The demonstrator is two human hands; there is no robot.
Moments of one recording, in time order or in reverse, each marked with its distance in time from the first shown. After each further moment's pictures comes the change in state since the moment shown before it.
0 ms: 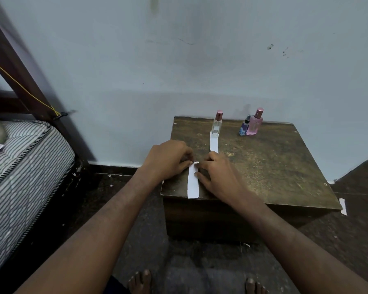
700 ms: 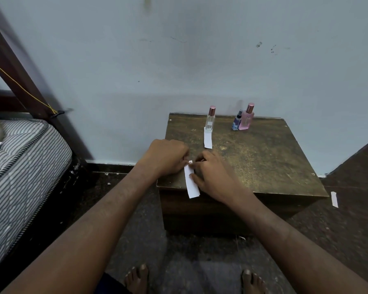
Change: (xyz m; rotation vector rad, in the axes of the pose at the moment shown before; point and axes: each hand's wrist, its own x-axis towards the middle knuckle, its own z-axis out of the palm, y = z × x) left_hand -0.003 0.015 -0.002 0.230 -0.085 0.062; right_hand -0.020 -0.009 -0.006 -0.069 -0.036 -0.046
